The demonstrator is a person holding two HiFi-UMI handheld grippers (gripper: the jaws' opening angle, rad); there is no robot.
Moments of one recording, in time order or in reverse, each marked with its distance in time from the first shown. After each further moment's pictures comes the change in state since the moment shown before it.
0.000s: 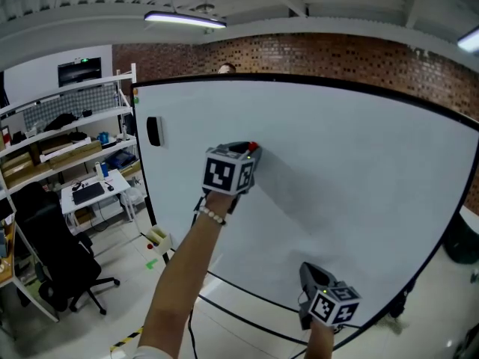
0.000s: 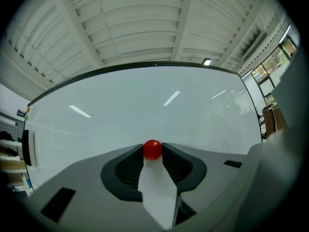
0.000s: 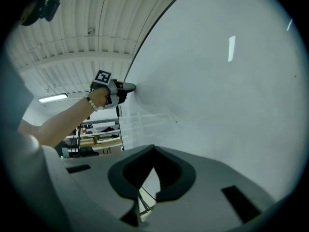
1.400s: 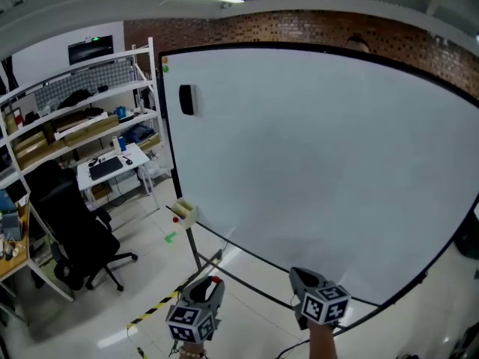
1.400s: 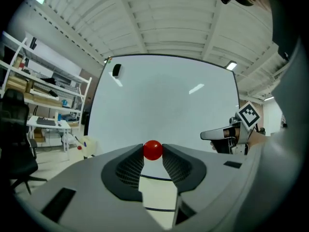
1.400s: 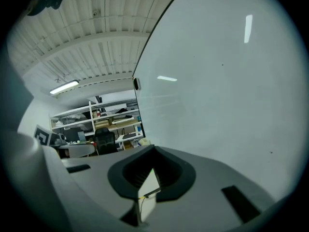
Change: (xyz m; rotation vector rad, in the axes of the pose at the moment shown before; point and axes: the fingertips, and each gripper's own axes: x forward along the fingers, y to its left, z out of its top) left arm -0.345 -0.056 -0.337 -0.375 0.195 0.206; right arm 0.011 0.103 -0.121 -0.041 0.238 0.113
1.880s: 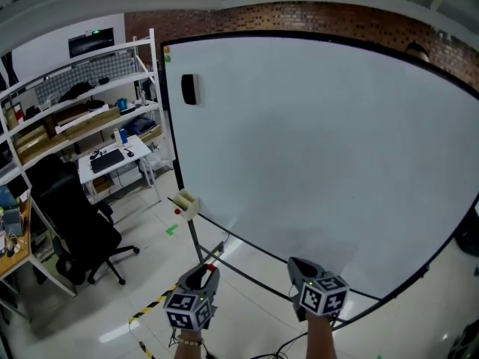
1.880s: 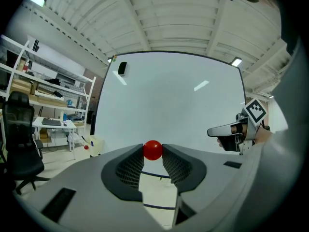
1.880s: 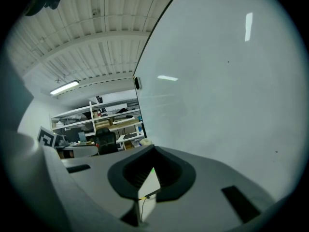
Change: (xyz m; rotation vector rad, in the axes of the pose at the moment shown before) left arm 0.007 0.035 0.002 -0.002 0.022 0.052; right arm 0.022 0.011 0.003 0.008 0.001 0.016
